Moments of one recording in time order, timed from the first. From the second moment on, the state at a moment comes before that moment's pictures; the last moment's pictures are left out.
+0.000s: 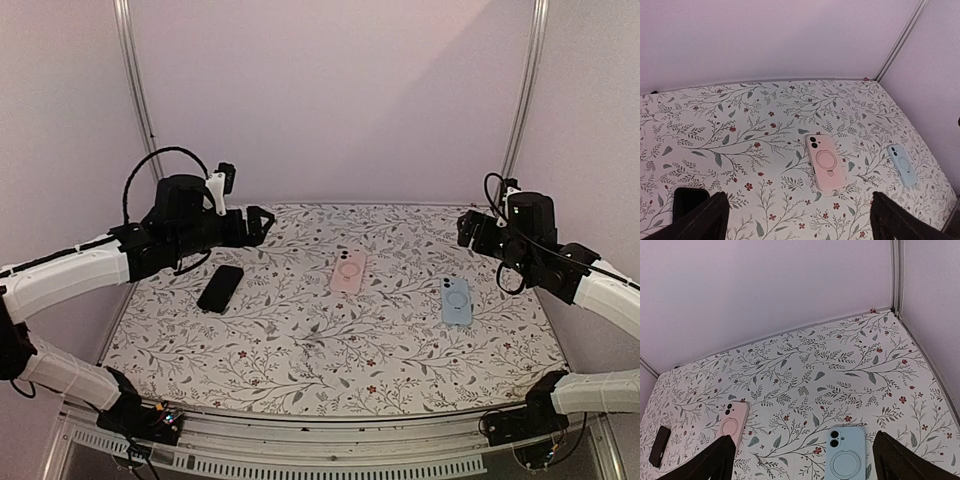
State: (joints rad) left arm -0.67 1.28 0.97 -0.07 -0.13 -0.37; right arm 0.52 1.00 0.82 -0.24 0.42 0.48
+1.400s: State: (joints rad) left arm -0.58 1.41 1.15 -0.12 -0.04 -0.37; right arm 0.35 1.60 0.87 -0.40 0.18 0.45
